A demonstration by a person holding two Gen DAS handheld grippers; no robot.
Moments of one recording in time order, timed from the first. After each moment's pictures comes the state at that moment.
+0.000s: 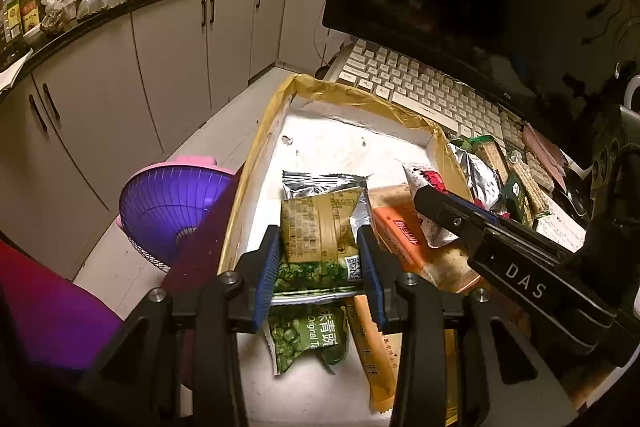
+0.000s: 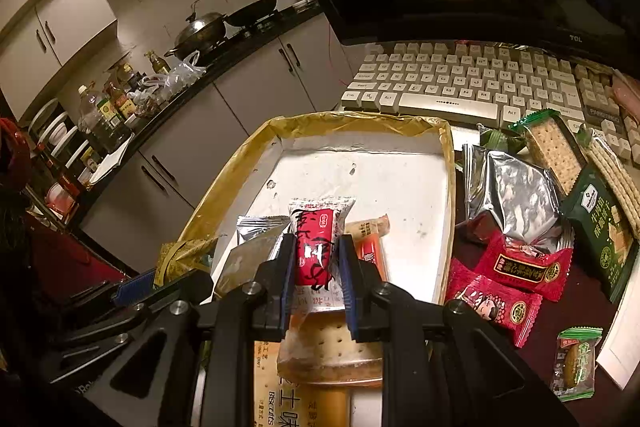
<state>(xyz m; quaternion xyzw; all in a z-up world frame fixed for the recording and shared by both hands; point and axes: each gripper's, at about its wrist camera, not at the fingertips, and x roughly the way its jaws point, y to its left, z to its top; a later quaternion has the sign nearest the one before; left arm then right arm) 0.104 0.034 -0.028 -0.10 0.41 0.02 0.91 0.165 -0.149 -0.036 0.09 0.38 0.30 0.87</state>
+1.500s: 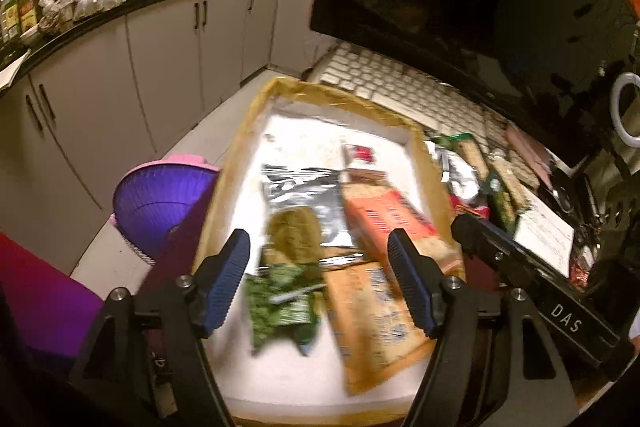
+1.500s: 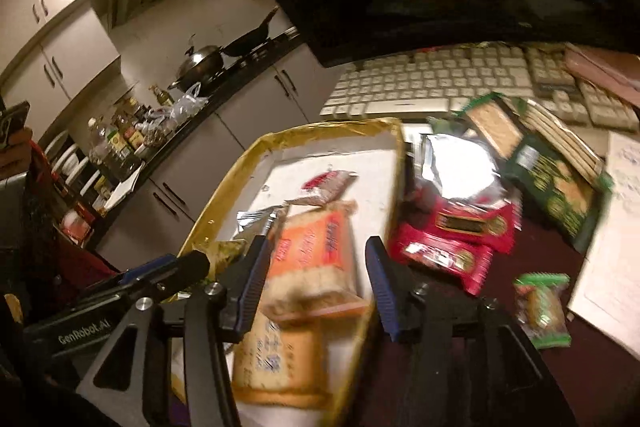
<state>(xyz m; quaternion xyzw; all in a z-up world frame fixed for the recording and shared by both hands) 0.091 0.013 -0.017 -0.10 0.40 0.01 0.91 0.129 -0.205 -0.034 0.15 0.35 0.28 0.88</state>
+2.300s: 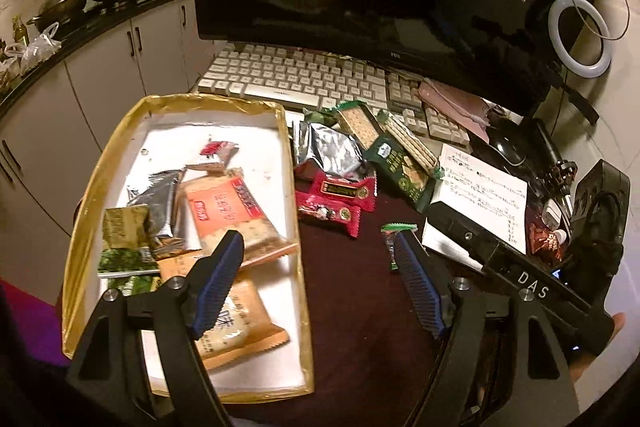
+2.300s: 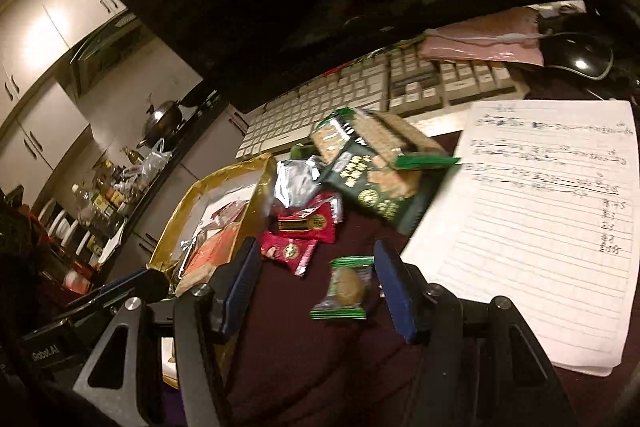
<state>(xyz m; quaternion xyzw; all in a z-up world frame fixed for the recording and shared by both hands) 0.087 -0.111 -0.004 -0.04 0.41 -0.06 0.91 0.117 -0.323 -0.053 0.24 0.34 0.21 0.88</state>
